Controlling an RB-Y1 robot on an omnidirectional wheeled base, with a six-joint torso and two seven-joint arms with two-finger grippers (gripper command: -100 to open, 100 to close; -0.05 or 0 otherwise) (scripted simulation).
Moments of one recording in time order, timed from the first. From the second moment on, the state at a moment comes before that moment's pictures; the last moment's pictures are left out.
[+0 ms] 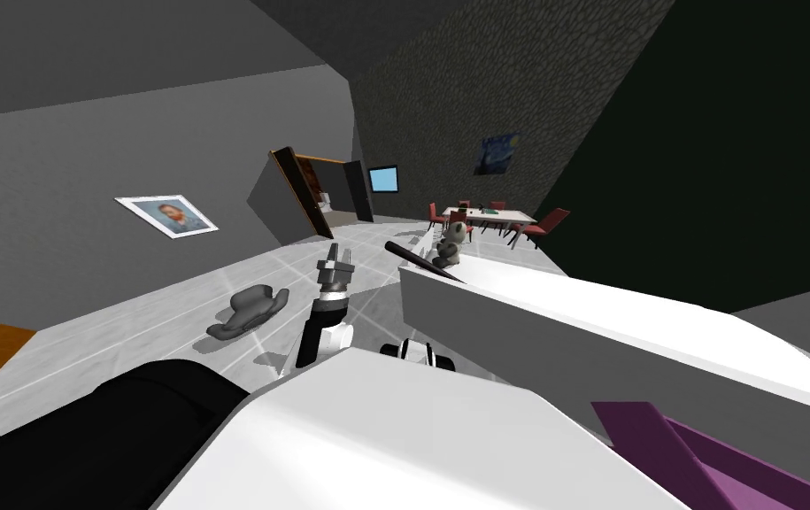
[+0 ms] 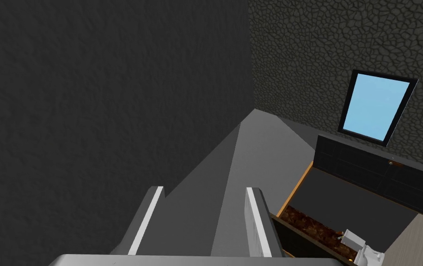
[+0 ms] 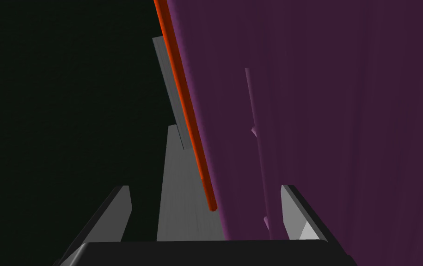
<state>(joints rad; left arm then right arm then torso) 0.52 0.02 0.01 -2.38 0.01 -0.39 0.17 0.16 -0.54 0.26 -0.56 0.80 1.24 0.28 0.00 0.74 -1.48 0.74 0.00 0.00</state>
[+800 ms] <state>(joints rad) 0.52 0.02 0.01 -2.38 0.01 -0.39 0.17 0.12 -0.60 0.22 -0.52 0.74 1.16 0.34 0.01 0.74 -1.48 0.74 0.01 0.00</state>
